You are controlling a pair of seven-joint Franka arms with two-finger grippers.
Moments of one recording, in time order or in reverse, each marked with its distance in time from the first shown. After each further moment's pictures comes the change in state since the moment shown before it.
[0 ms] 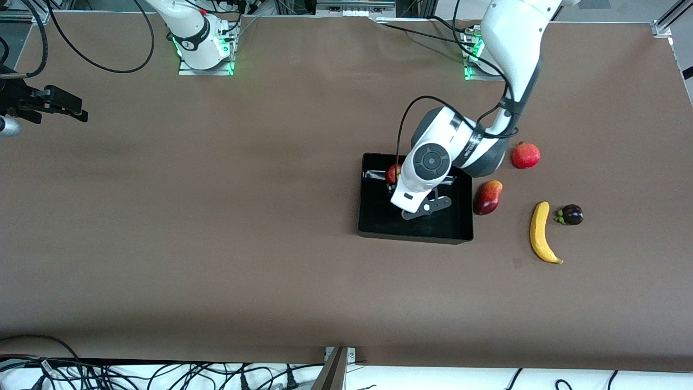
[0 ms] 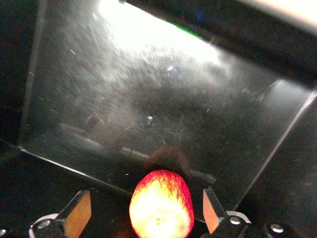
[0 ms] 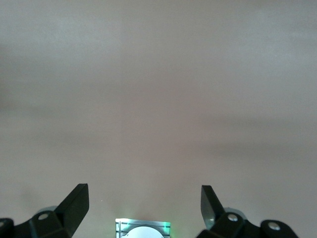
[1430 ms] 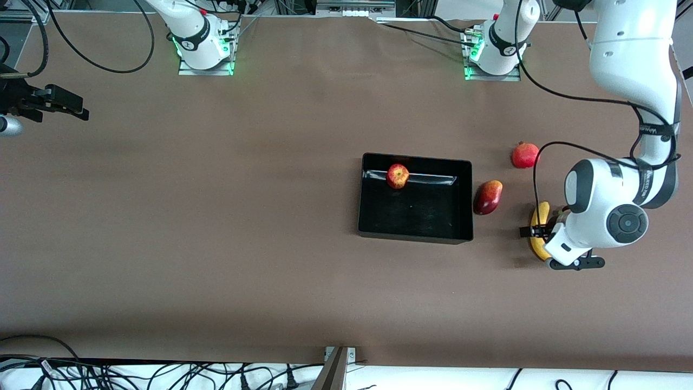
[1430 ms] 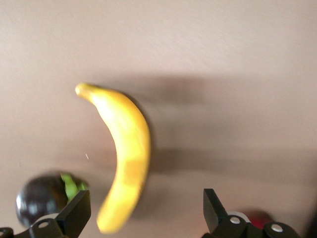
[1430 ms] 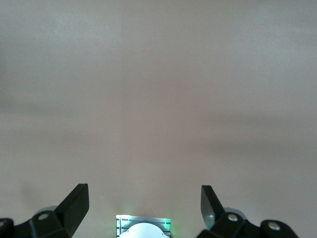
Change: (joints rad) left arm 0.423 0.105 0.147 0.082 0.131 0.054 0.757; right arm 0.000 0.001 0.000 0.000 0.000 -0.014 0.000
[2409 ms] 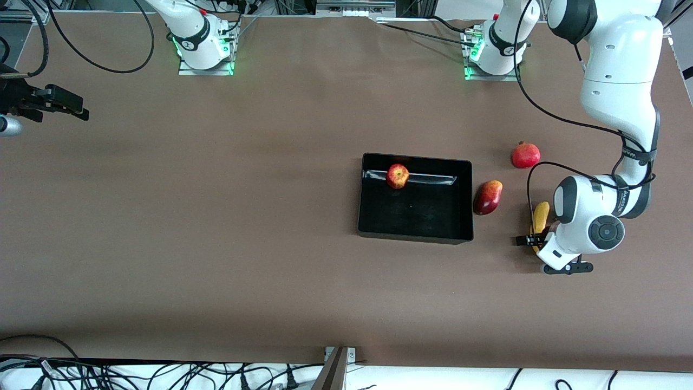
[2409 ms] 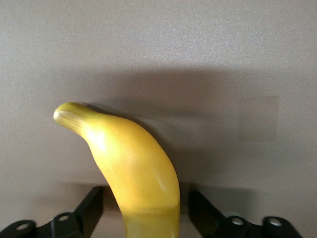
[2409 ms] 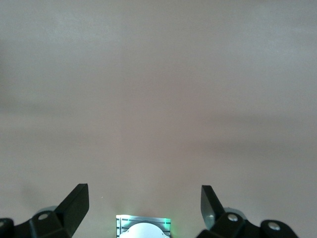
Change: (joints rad) left arm 0.041 0.126 -0.001 -0.013 0.010 0.153 0.007; right arm 0.000 0.000 0.000 0.000 0.000 0.000 0.000
